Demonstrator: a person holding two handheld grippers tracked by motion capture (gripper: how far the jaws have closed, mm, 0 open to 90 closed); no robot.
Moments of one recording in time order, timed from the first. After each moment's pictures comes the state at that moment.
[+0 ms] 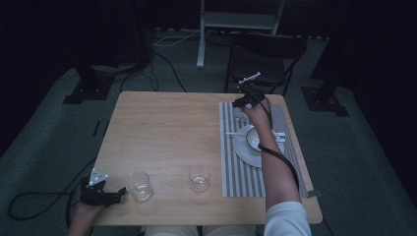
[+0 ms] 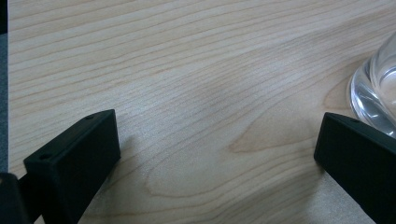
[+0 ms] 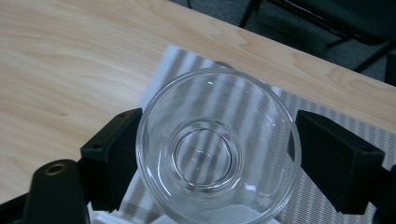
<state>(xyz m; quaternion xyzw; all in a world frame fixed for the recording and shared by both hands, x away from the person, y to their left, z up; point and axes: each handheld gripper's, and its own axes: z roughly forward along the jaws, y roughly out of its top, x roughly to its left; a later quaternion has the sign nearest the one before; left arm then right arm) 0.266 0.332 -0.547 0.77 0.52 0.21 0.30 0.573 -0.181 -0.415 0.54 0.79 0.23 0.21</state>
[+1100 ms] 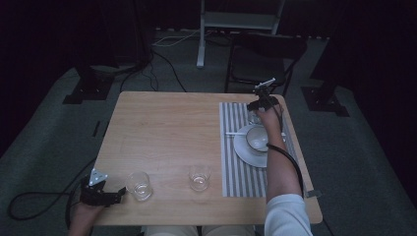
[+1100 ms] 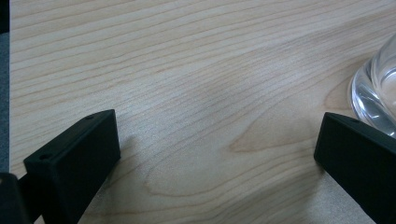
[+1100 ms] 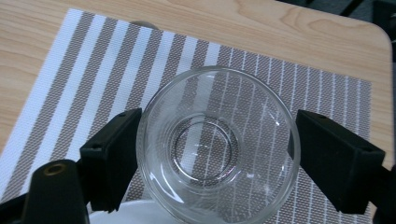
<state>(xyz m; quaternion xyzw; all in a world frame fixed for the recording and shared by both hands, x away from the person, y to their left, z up) 0.266 0.332 -0.547 0.77 0.52 0.21 0.30 0.596 -0.240 -0.457 0.60 0.75 0.20 0.19</state>
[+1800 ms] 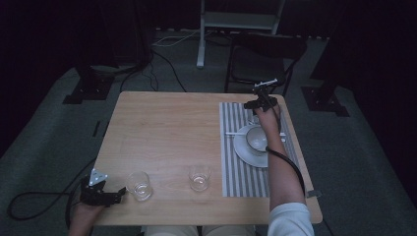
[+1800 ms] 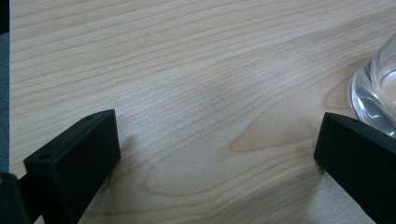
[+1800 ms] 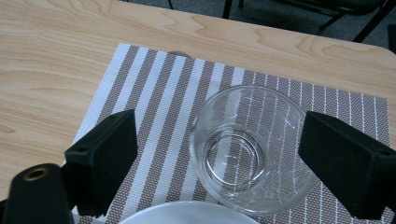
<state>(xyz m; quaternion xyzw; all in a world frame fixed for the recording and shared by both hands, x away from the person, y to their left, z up) 0.266 0.332 -0.547 0.77 0.52 0.21 0.30 0.576 -0.228 -0.442 0.59 0.74 0.26 0.20</state>
